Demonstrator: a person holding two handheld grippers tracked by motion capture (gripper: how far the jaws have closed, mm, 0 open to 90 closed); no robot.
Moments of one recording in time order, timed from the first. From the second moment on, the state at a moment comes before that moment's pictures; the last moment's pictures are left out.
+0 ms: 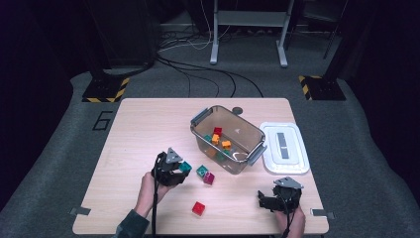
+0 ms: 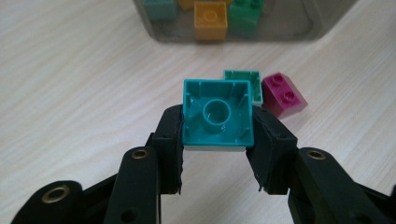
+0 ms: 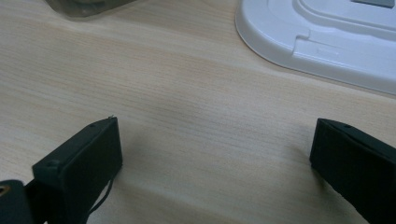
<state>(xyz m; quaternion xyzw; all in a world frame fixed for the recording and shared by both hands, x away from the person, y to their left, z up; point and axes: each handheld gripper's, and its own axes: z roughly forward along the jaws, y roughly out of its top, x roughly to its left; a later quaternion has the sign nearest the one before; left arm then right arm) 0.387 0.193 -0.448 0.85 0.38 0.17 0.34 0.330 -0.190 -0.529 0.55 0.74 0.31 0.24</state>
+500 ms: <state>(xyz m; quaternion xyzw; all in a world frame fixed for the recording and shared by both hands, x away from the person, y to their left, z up) 0.412 0.198 -0.390 0.84 0.36 0.21 0.35 0.330 -0.190 -0.529 0.55 0.74 0.31 0.24</state>
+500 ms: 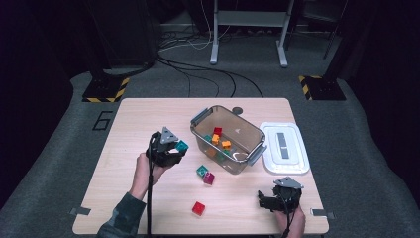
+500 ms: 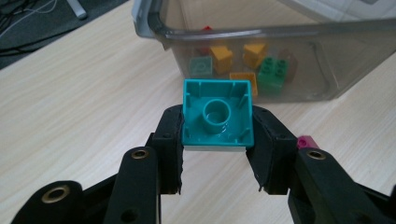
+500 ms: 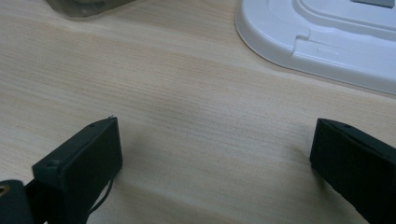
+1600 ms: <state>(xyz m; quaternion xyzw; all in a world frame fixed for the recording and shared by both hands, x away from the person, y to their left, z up) 0.481 0.166 -0.336 0.84 0.34 0.24 0.35 0.330 -0.190 -0.529 0.55 0.74 0.31 0.24</state>
